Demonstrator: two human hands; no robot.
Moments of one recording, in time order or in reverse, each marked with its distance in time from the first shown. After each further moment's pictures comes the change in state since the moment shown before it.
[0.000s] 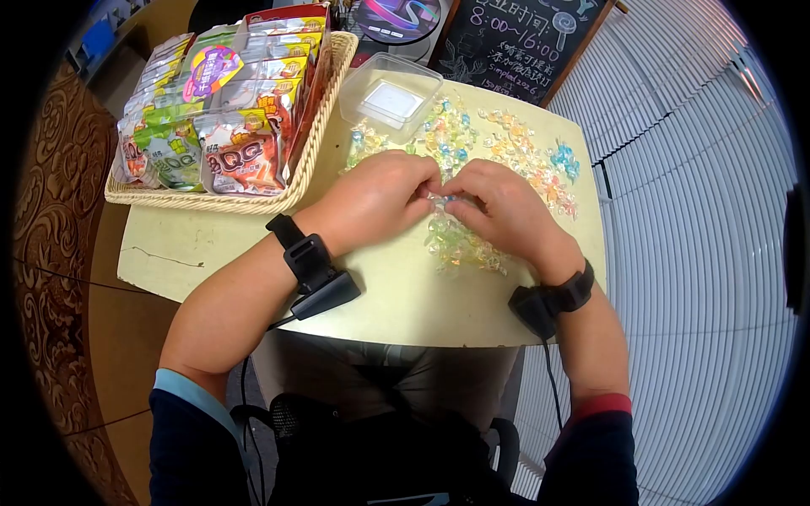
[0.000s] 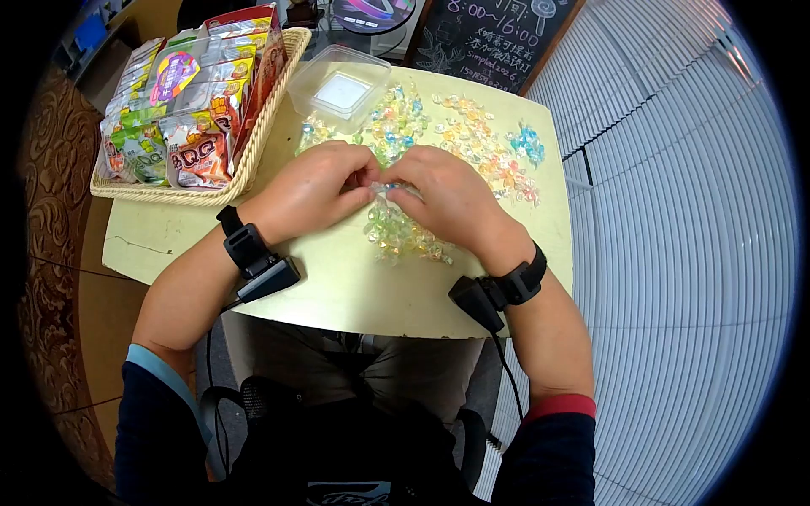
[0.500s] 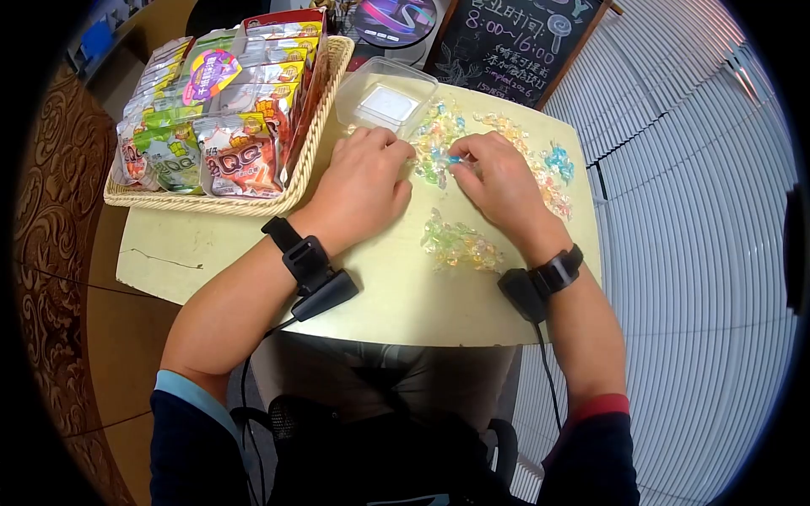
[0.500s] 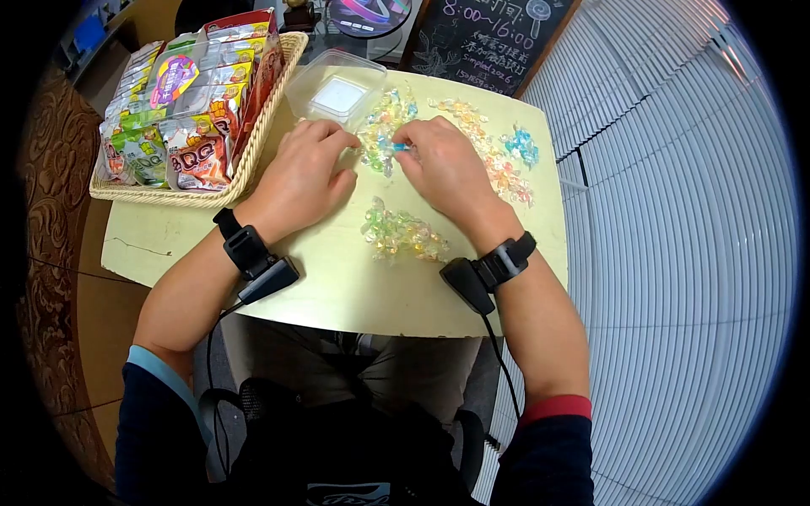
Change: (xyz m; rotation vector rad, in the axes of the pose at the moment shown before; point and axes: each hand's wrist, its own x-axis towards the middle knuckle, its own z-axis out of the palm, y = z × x) left_hand -0.006 -0.007 0.003 0.291 0.221 -0.096; right_hand 0.021 0.017 0.005 -0.125 0.224 0.084
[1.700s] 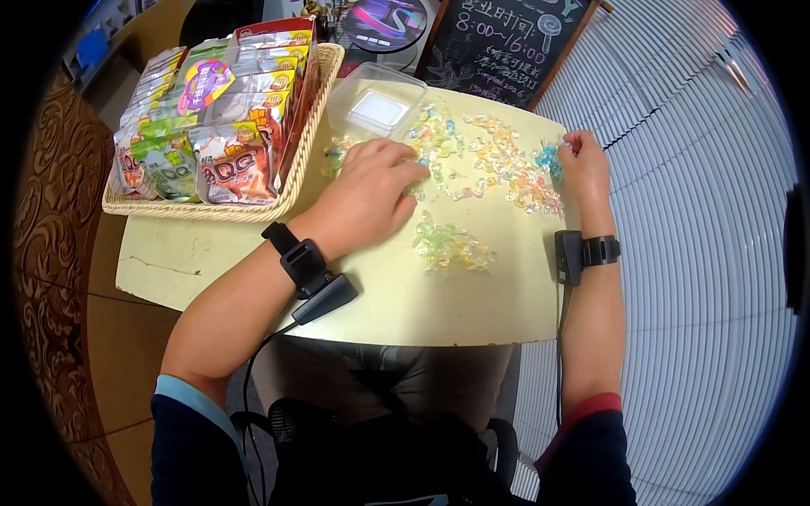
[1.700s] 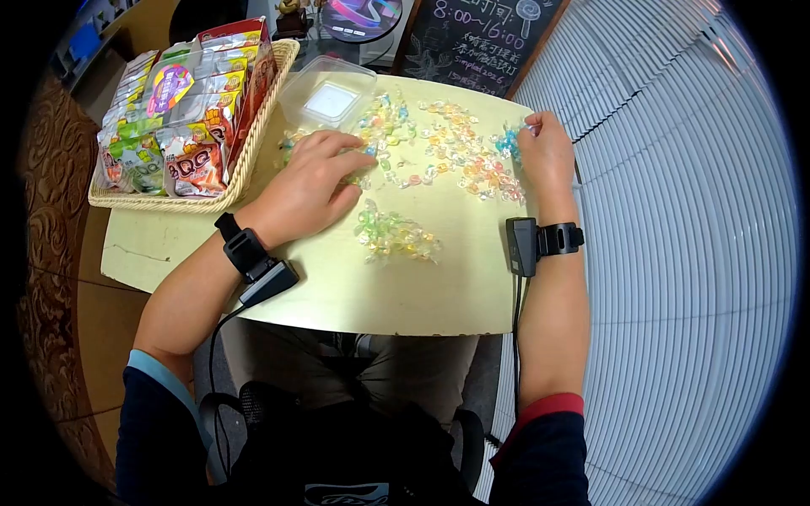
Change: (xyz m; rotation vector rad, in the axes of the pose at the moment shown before) left_hand 0.001 0.001 0.005 -0.067 -0.068 0.183; right_hand -0.032 0.114 -0.077 -0.235 0.278 0.664
